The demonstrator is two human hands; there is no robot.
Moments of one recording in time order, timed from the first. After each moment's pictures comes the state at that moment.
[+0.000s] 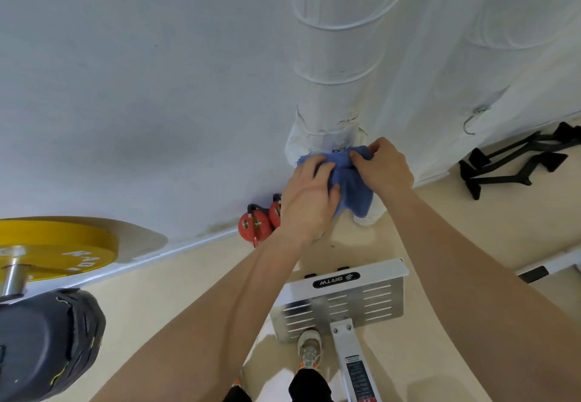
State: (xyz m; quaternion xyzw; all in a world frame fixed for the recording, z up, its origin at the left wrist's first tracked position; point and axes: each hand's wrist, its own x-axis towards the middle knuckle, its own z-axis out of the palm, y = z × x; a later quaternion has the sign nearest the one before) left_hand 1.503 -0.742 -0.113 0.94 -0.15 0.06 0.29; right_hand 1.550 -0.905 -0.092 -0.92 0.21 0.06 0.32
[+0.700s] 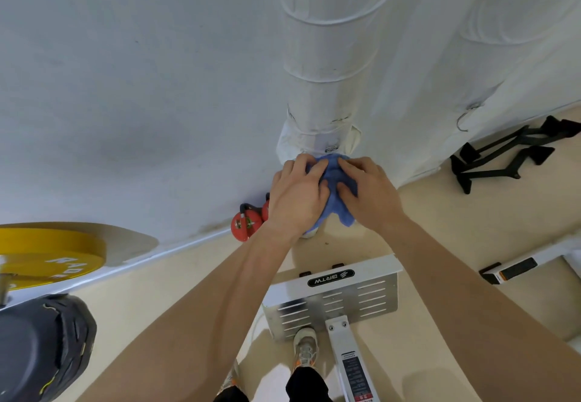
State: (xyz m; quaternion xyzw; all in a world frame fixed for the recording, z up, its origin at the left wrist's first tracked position) left_hand 1.520 -0.735 -0.121 0.96 -0.16 0.07 0.21; right_hand 1.507 -0.905 -0.118 -0.95 -0.03 0.01 0.30
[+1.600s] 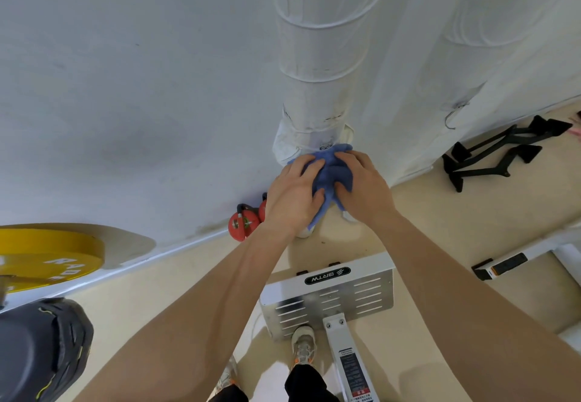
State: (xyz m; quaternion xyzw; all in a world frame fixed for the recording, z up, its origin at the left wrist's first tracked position) left_hand 1.509 -0.731 -0.113 0.94 -0.19 0.04 0.28; right_hand 1.504 -0.901 -0.110 -0.95 0.01 0.03 0.31
